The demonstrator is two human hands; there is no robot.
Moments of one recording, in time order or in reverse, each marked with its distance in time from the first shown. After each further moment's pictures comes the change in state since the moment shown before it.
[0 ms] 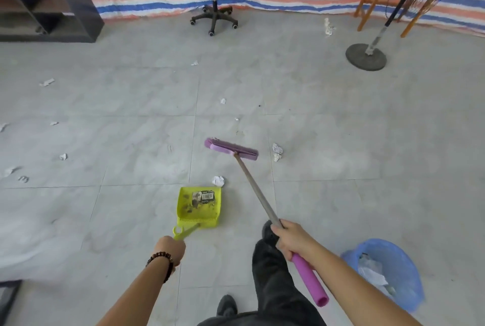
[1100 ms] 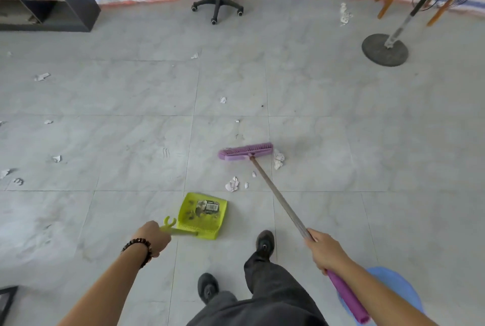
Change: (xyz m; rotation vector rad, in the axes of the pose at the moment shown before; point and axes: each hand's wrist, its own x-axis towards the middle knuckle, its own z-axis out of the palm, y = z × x) left_hand 0.046 0.161 -0.024 0.380 0.003 0.044; right_hand 0.092 -0.048 -0.146 -0.453 0.116 0.004
